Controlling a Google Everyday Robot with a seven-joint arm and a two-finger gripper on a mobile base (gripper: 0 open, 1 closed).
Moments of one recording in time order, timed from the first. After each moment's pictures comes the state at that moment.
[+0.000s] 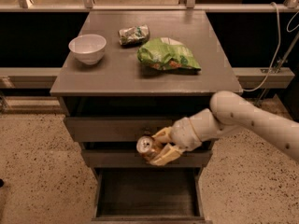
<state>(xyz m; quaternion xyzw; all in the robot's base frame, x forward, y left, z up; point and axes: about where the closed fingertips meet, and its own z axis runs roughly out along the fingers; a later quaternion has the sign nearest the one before) 0.484 -0.020 0.664 -0.68 0.56 0.35 0.32</state>
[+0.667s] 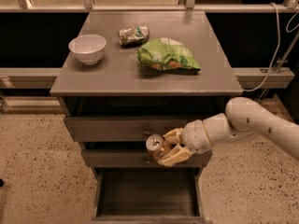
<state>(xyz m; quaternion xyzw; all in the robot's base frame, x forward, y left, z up) 0.481 -0.048 0.671 -0.63 0.59 0.37 0.34</state>
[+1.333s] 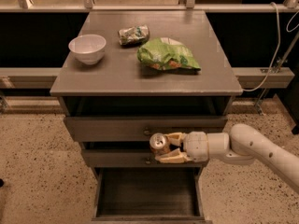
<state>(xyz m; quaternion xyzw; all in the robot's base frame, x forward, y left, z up) 0.510 -0.048 0.640 -0.57 0.55 0.37 0.49</state>
